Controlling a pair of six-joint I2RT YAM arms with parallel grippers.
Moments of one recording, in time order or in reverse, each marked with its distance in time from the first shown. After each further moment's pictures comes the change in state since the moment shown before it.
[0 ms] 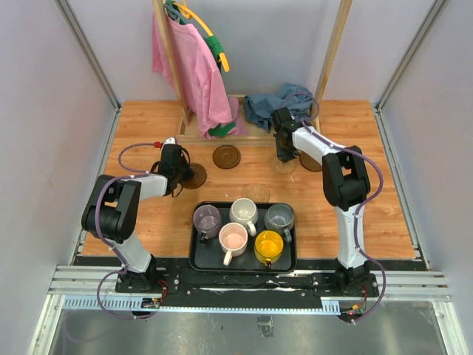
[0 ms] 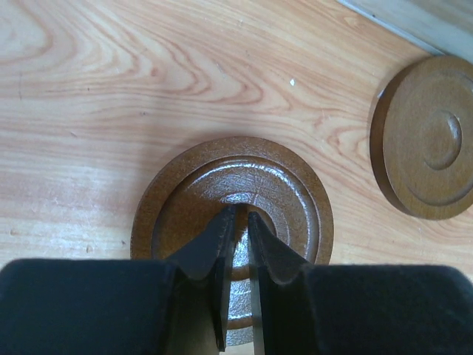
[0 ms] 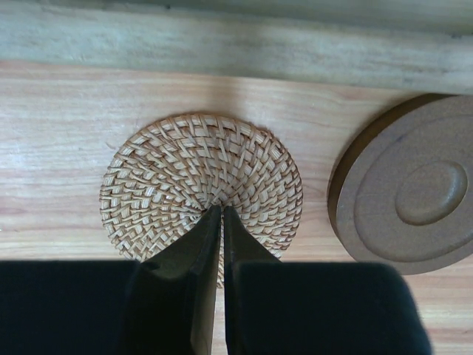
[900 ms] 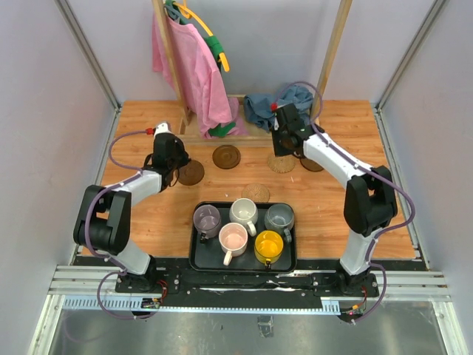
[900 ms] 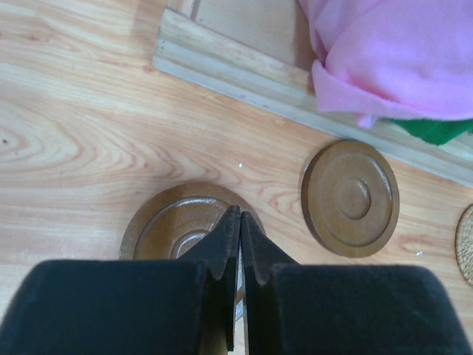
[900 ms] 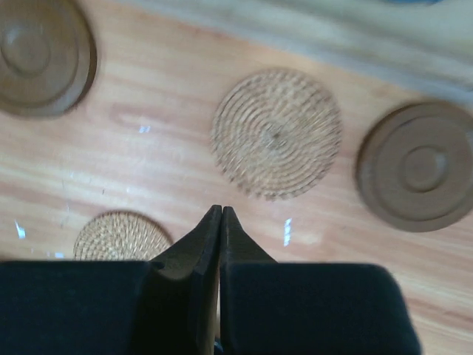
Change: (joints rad) left arm 0.021 -0.092 0.085 0.012 -0.034 0.028; right arm 0.059 -0.343 -0.169 0.098 -0.107 -0.090
